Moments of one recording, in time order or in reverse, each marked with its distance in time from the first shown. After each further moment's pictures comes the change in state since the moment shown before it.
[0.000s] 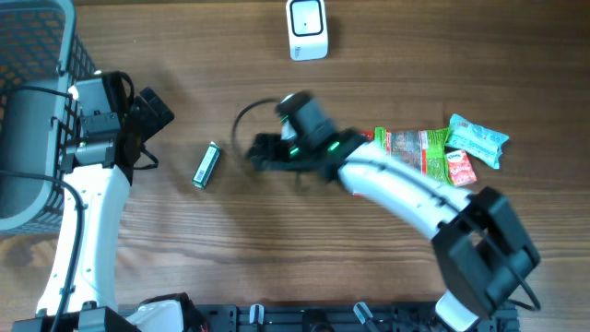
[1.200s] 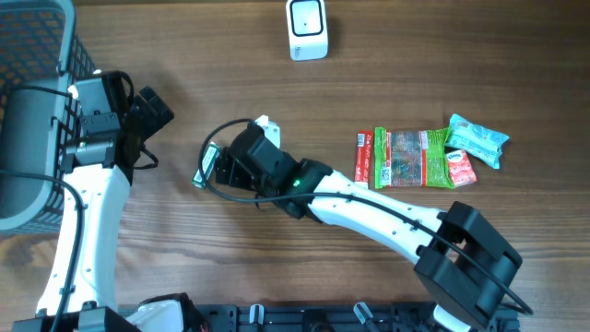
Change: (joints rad) left arm 0.000 0.000 0.000 0.008 0.000 0.000; right arm 0.187 0.020 0.033 0.117 0.191 0.380
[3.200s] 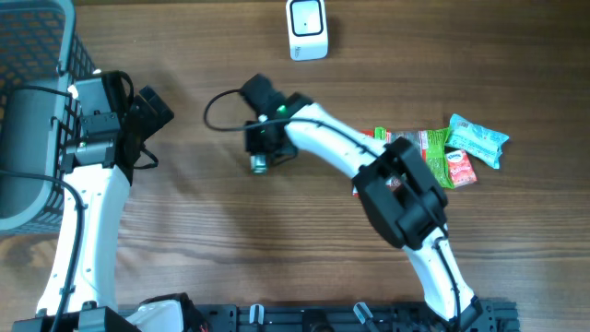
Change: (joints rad) left arm 0.000 0.000 0.000 0.003 0.000 0.000; right arm -0.237 0.473 0.516 -0.524 -0.210 -0.434
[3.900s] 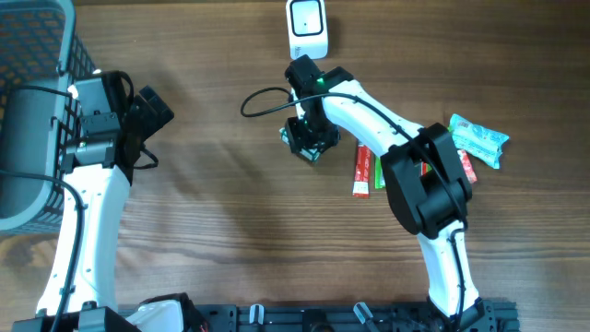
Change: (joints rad) left arm 0.000 0.000 0.000 0.000 0.000 0.000; right arm -0.162 -0.032 -0.002 -0.266 0.060 -0.409
